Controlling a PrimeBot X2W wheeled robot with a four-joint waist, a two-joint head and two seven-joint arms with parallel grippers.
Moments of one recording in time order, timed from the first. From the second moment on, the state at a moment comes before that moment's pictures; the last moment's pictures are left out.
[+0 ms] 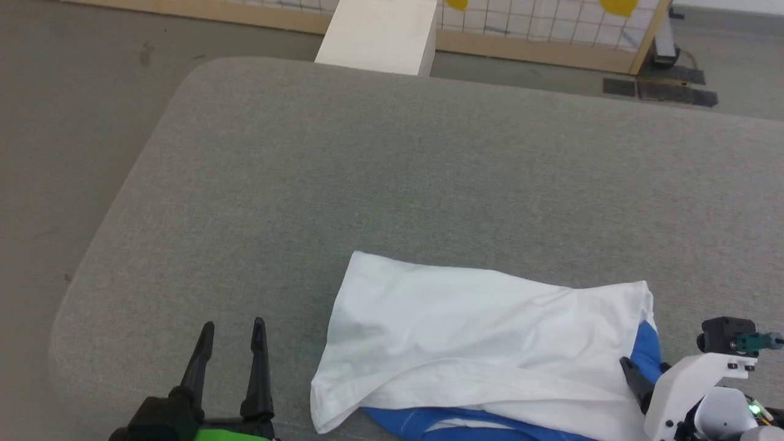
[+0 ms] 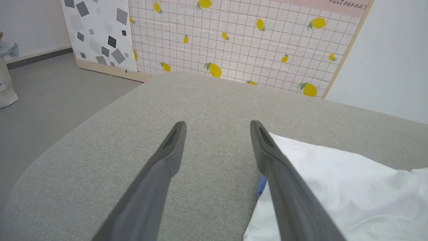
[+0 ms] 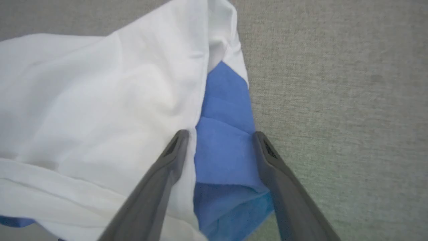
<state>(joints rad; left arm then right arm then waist) 0.20 0.14 -0.16 -0.14 -0.29 0.08 -0.26 -0.01 -0.10 -0.18 0.20 0.28 0.13 0.54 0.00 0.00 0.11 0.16</state>
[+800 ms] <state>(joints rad) 0.16 0.08 -0.11 -0.07 -0.25 -0.01 -0.26 -0.10 -0.14 -0.22 0.25 0.26 0.13 0.59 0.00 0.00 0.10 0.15</state>
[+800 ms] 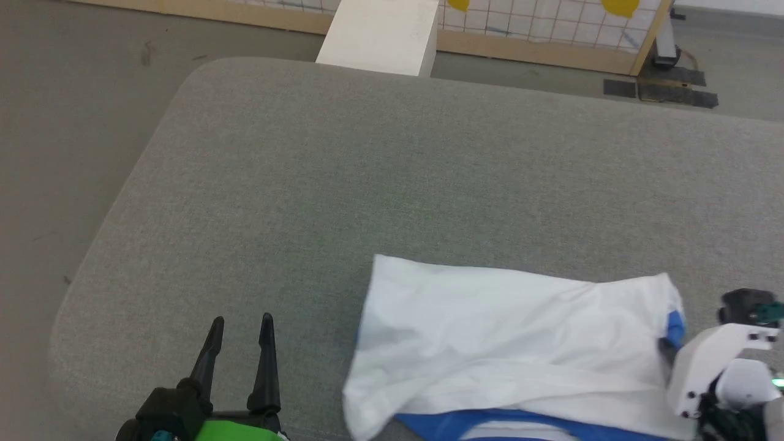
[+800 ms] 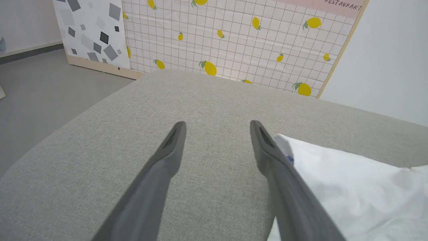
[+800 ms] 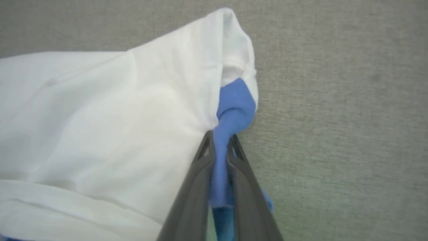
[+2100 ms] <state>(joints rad) 0.18 0.07 -0.13 -0.02 -0.18 -0.05 -0.26 -0.14 -0.16 0.12 0.00 0.39 0.13 0.70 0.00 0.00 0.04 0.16</state>
